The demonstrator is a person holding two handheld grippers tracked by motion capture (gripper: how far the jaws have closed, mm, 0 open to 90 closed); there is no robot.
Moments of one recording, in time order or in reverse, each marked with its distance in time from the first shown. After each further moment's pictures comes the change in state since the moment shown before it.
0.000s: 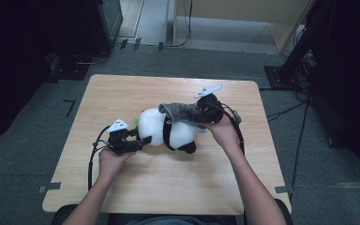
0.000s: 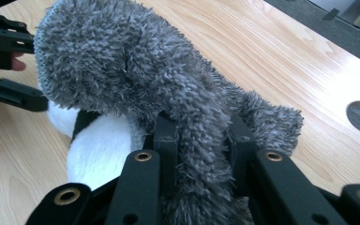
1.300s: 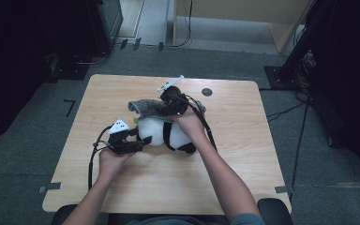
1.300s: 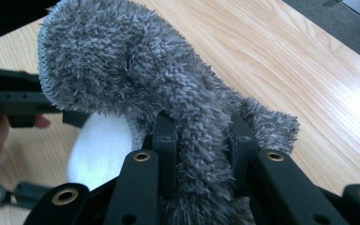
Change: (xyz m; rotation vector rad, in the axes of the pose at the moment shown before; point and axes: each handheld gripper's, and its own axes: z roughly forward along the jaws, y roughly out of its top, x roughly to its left) left arm -0.002 -0.001 0.001 -0.006 0.021 0.057; right arm 0.045 0.064 0.071 0.037 0.070 -0.051
